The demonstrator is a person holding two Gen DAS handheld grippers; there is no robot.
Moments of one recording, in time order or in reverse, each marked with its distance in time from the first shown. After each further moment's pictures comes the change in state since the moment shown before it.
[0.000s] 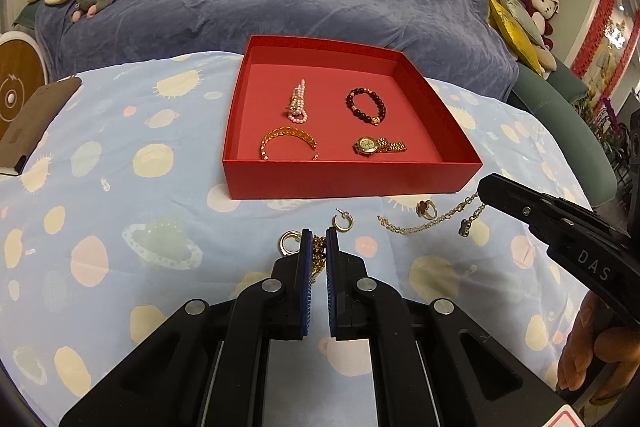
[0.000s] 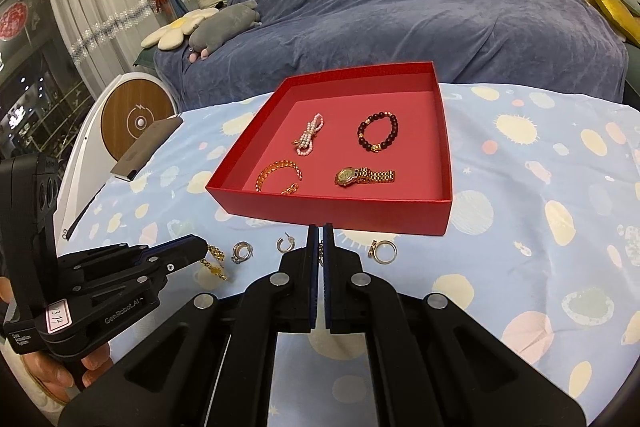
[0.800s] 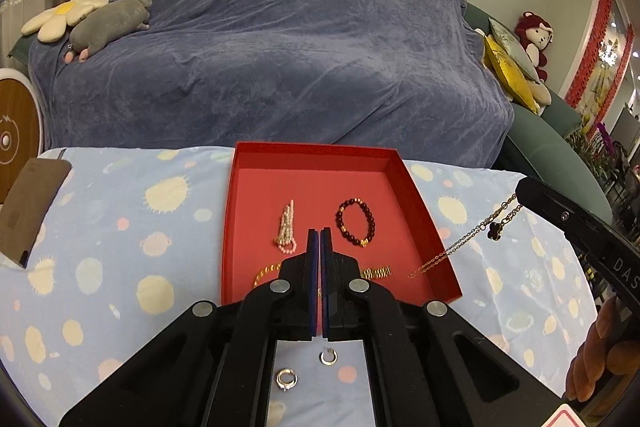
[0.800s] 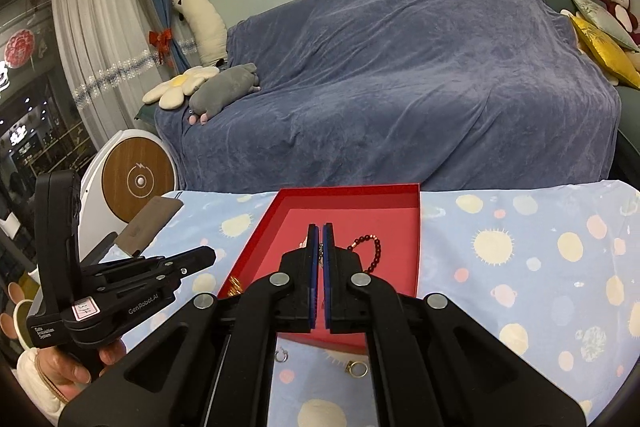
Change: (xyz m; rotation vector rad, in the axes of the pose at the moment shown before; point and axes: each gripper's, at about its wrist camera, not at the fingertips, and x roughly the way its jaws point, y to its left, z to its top) left arm -0.005 -0.010 0.117 0.010 -0.124 -0.020; right arm -0.026 -0.012 0.108 -0.005 -0.184 -0.019
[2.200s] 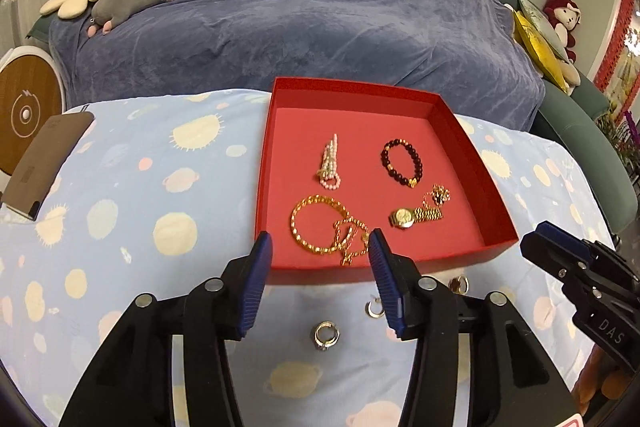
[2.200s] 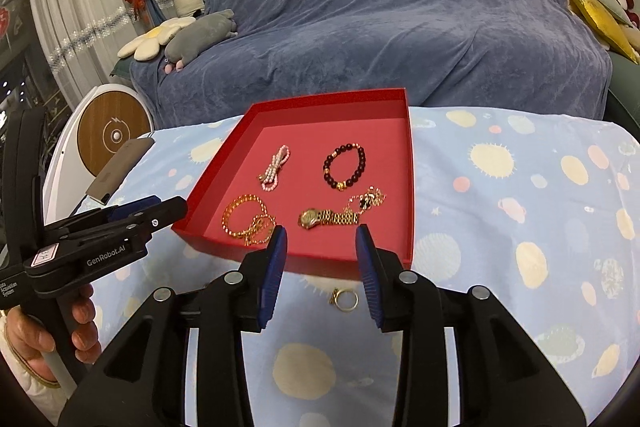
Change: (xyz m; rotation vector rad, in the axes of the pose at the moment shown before) left arm 0.012 0.027 -0.063 -0.012 0.098 0.115; right arm 0.018 -0.002 -0.086 0.012 0.182 -0.072
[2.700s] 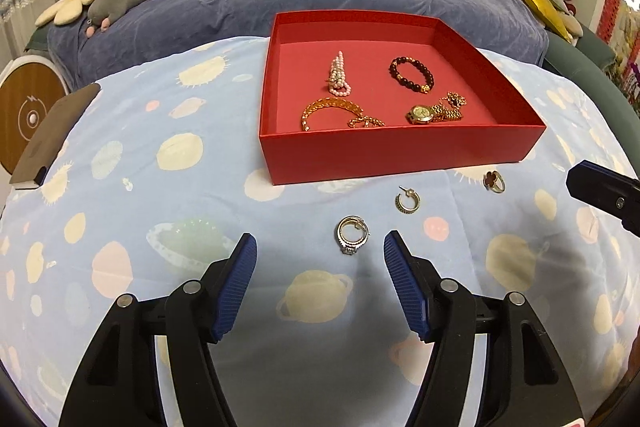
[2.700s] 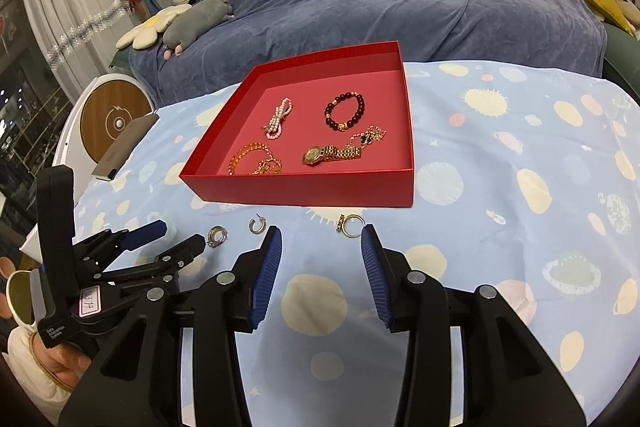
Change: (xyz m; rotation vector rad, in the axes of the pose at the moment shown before) left arm 0.018 0.000 -0.067 0.102 0.064 0.064; right arm -0.004 0.001 -0.042 0.036 0.071 0.011
